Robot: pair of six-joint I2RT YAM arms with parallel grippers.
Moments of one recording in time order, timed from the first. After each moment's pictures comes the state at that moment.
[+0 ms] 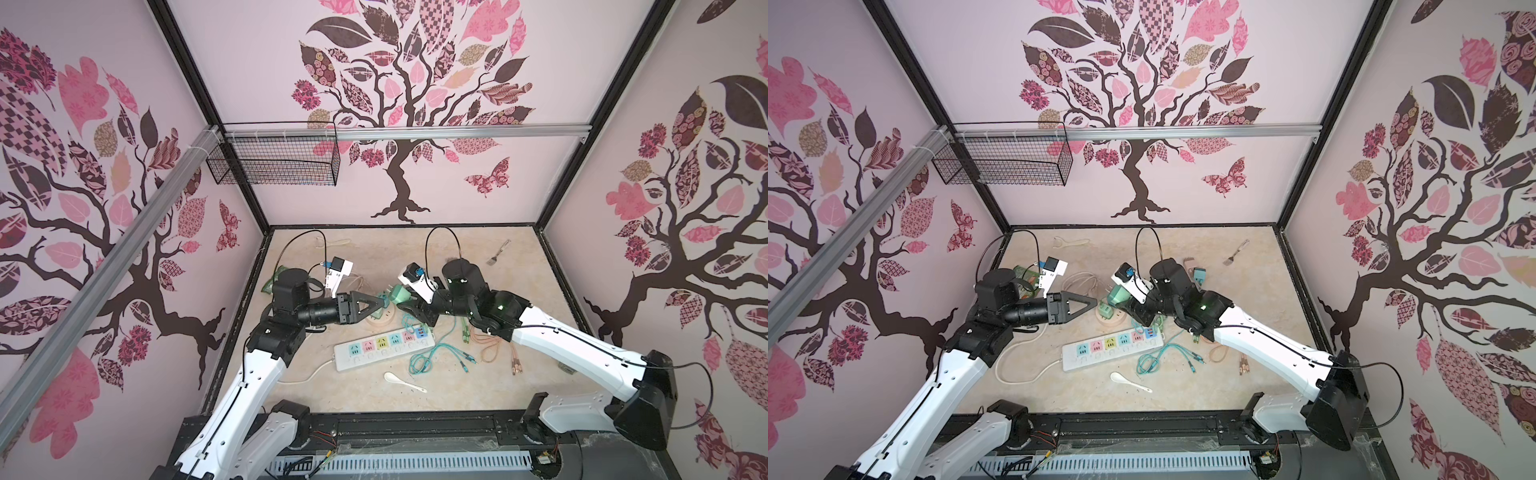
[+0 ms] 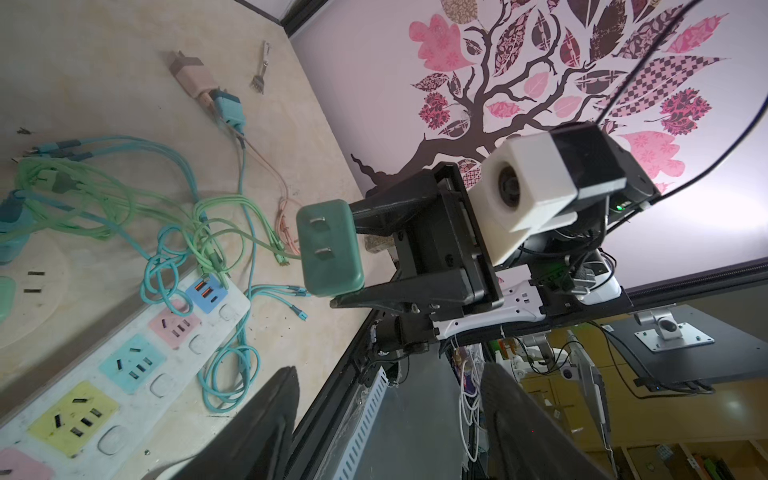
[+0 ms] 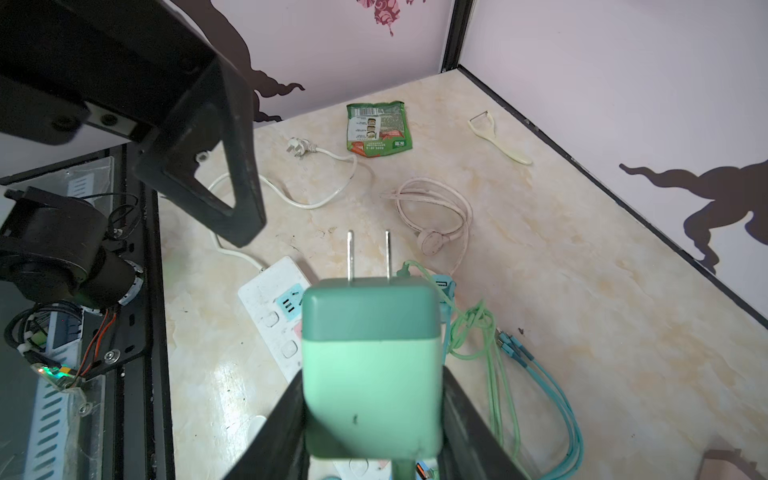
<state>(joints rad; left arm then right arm) -0.27 0.91 0.83 -0.29 1.00 -0.69 0.85 1.31 1.12 -0.30 -0.23 -0.15</state>
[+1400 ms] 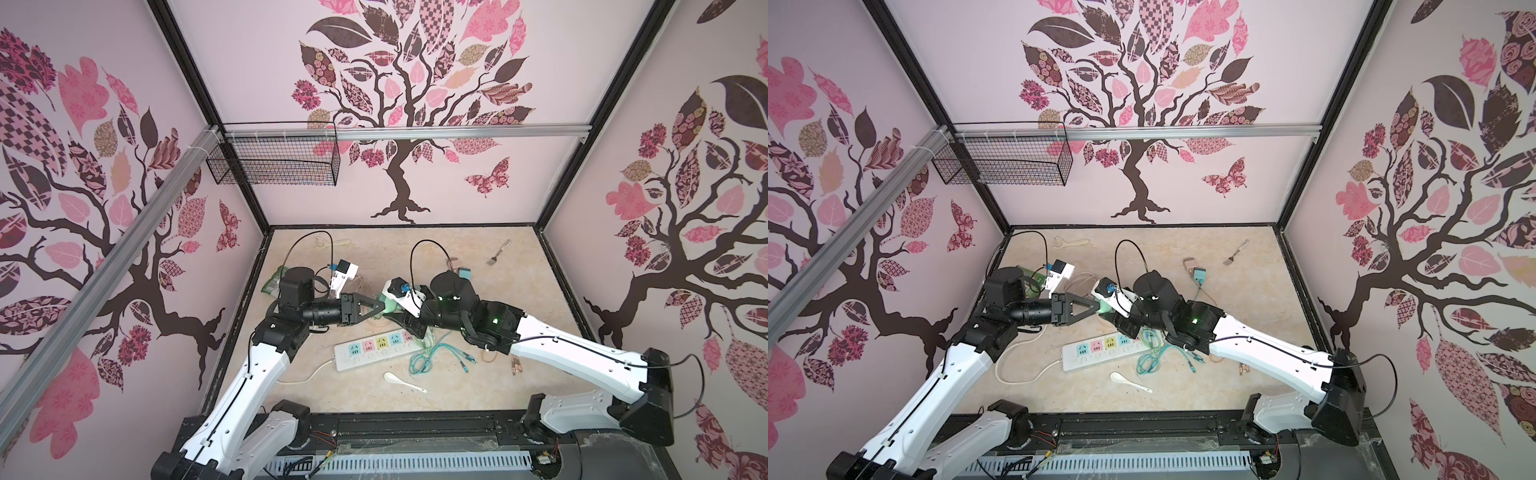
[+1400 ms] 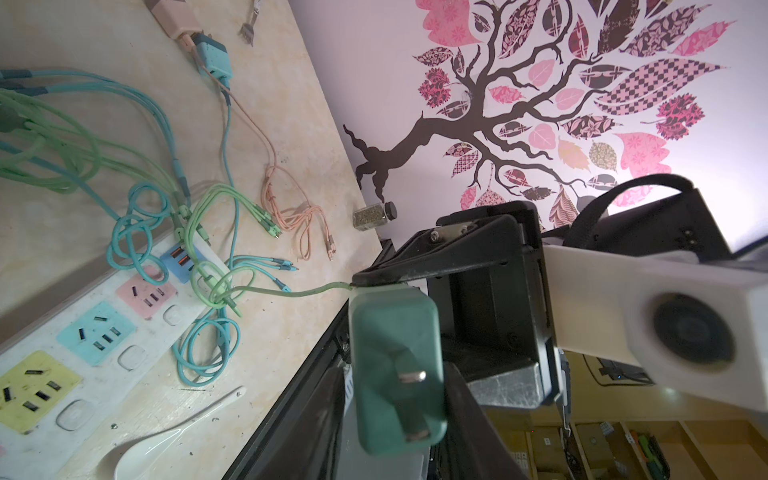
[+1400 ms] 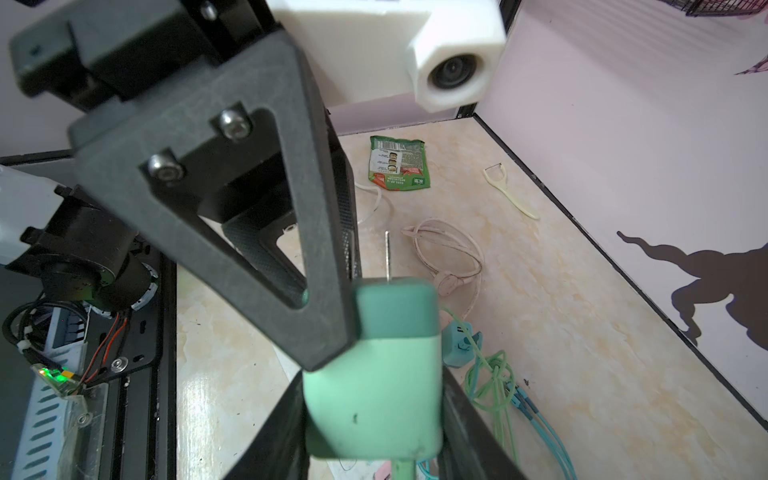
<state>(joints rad) -0.28 0.95 0.83 -0.32 1.06 -0.73 1.01 1.31 1.16 -0.28 -0.09 -0.20</state>
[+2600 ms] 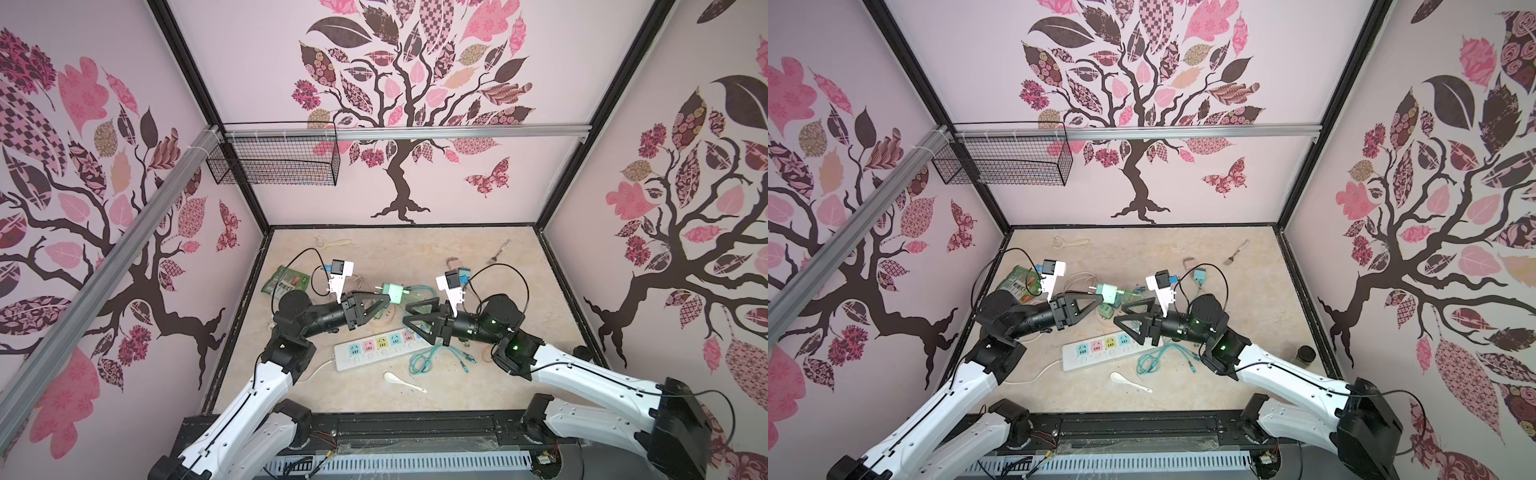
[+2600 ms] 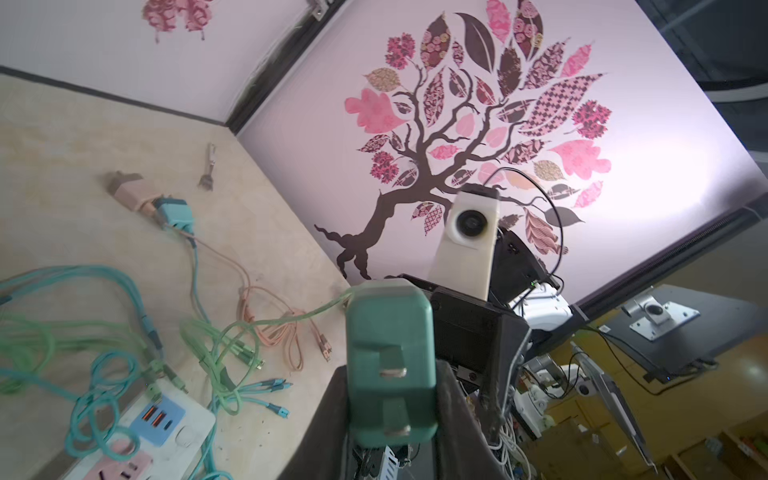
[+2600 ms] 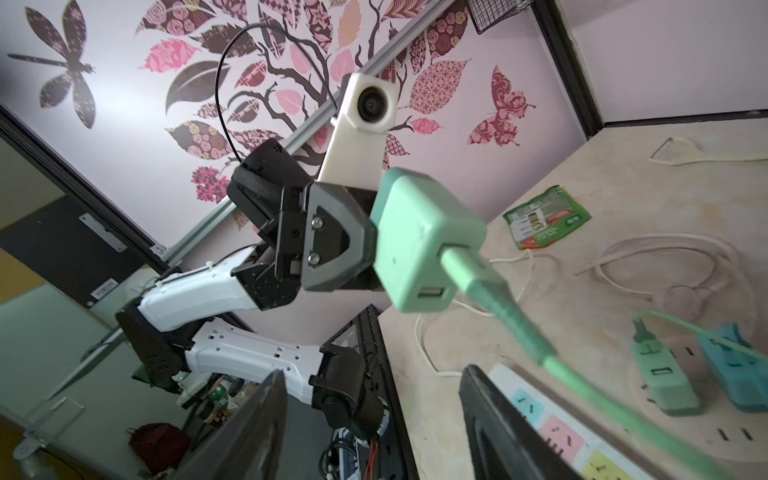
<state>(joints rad) -0.44 0.83 0.60 0.37 0.82 -0.88 0.83 1.08 0.63 0.60 -0.52 0.72</state>
